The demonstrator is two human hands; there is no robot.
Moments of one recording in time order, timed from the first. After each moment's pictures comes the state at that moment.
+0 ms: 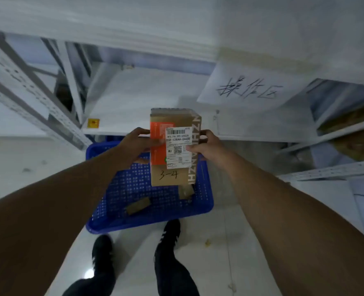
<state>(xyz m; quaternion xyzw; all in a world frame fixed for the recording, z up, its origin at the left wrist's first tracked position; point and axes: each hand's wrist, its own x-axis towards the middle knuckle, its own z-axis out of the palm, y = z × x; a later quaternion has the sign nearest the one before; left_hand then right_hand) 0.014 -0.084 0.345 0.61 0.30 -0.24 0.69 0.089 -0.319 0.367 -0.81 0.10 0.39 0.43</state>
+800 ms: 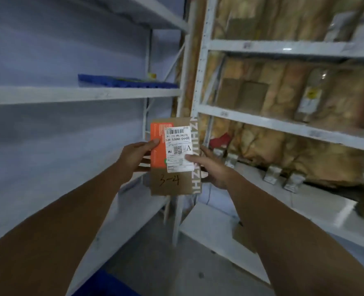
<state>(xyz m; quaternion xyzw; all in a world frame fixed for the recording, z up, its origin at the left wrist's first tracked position) -0.106 -0.334 0.896 0.68 -0.25 -0.19 0.66 -0.254 -0.538 0.895 -0.75 0.22 -0.11 0.61</state>
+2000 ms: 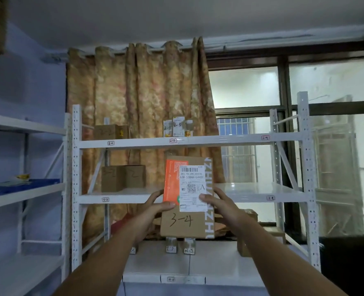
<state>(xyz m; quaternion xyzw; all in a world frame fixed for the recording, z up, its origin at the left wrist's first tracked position) -0.473 -0.629 1.030 0.53 -0.51 -0.36 0.58 -0.709 -0.738 1.036 -0.70 0.25 -0.41 0.53</state>
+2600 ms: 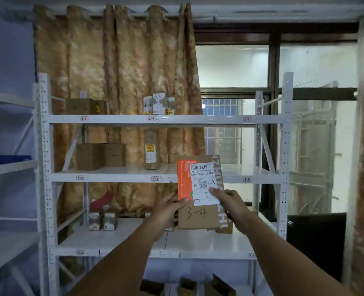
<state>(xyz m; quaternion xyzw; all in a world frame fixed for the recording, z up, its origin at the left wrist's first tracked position) -0.597 -0.694 0.976 0.51 -0.50 -0.37 0.60 -0.806 -0.784 0.990 -0.61 0.35 -0.46 0.54</state>
